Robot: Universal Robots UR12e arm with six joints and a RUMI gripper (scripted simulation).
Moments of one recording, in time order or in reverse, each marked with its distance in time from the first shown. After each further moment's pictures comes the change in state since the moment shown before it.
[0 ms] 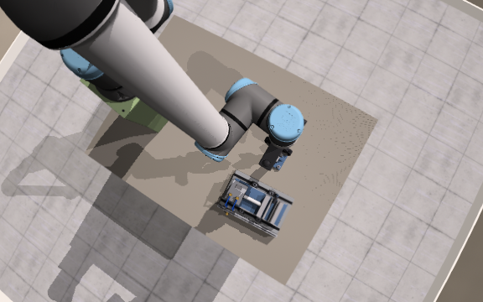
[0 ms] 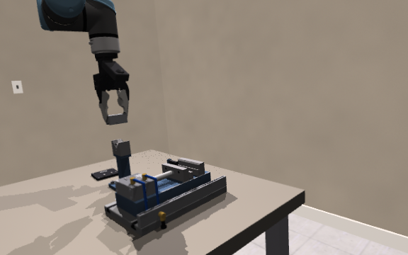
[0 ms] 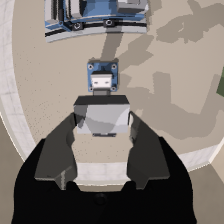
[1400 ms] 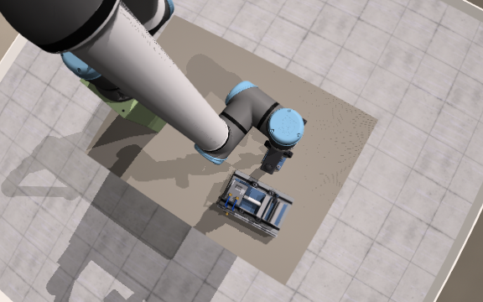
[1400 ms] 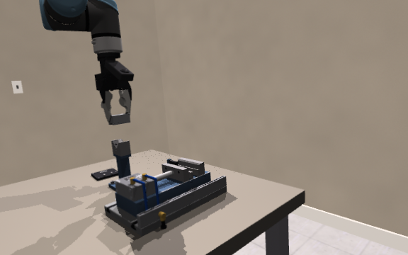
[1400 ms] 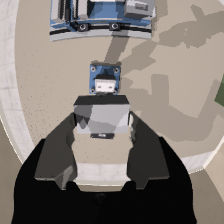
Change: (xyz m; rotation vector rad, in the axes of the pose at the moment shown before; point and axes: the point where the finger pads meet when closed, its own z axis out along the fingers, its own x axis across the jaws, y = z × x) arm -0.006 -0.009 0.000 0.000 0.000 -0.063
